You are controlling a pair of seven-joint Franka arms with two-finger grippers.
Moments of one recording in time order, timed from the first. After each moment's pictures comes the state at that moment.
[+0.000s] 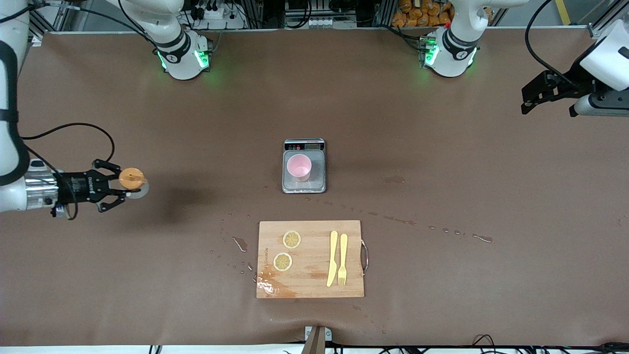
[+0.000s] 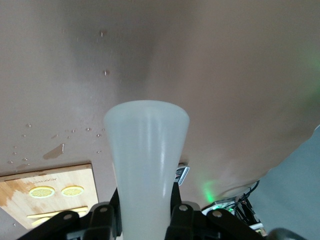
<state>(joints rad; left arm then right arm) -0.11 -0.04 -0.03 -1.51 0.00 1.47 -0.06 -0.28 0.52 0.03 -1.54 0.58 1.50 1.09</state>
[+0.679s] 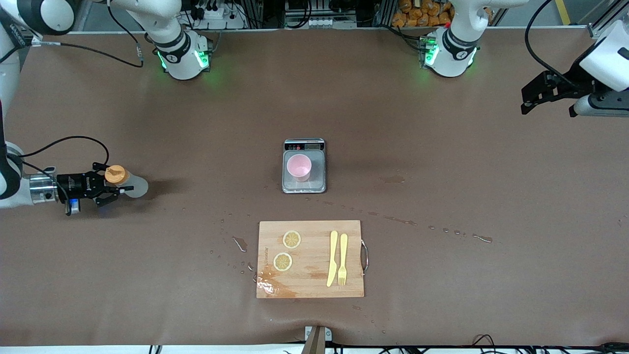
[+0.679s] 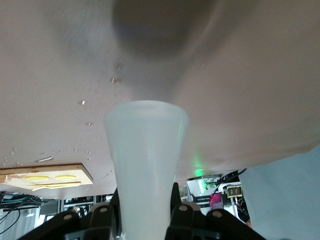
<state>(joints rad) -0.11 -0.04 -0.03 -1.51 0.00 1.47 -0.06 -0.50 0.76 0.03 -1.57 0.69 1.47 0.67</state>
